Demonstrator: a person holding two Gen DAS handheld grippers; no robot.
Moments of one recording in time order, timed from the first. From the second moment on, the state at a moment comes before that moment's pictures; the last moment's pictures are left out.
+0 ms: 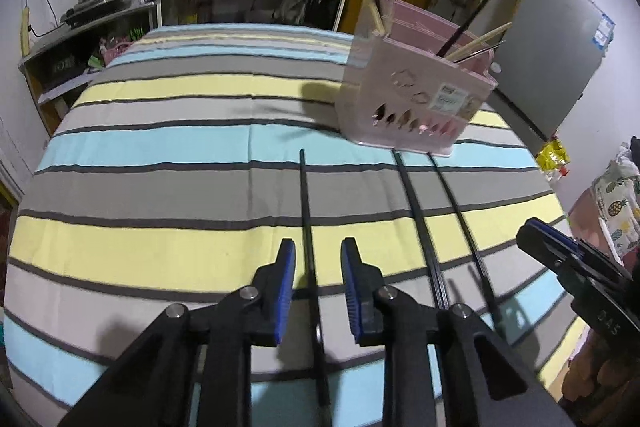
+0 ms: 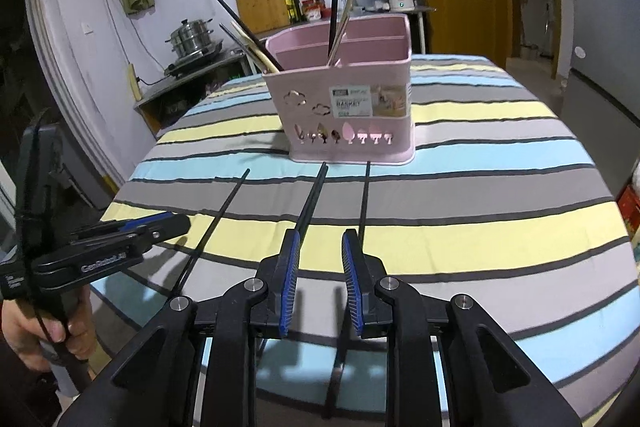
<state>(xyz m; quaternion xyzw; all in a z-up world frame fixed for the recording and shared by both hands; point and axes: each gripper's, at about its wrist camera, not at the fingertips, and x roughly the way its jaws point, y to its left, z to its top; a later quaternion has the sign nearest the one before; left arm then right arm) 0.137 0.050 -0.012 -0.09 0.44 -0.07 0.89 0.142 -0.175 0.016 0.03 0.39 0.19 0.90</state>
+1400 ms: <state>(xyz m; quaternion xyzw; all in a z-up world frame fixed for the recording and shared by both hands) 0.211 0.045 -0.036 -0.06 0.48 -0.07 0.87 0.239 -0.127 -0.032 0.00 0.48 0.16 0.86</state>
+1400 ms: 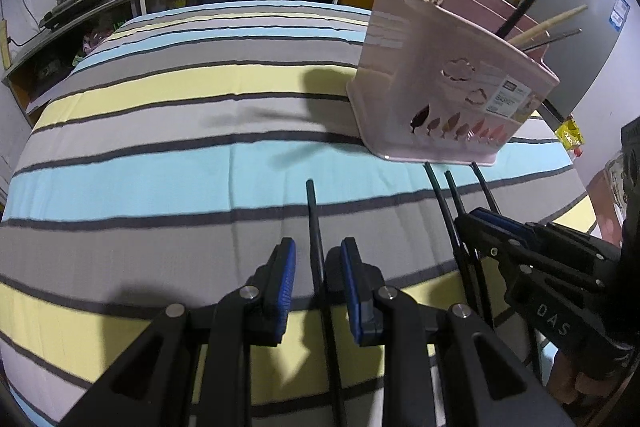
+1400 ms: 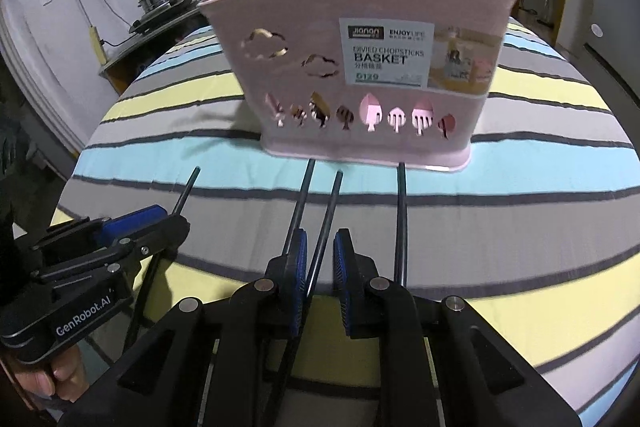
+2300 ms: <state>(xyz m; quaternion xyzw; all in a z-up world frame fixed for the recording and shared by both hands) 0.199 0.044 0.014 -0.07 0.43 -0.10 0.89 0.228 -0.142 0.024 0.03 0.43 0.18 0.89</state>
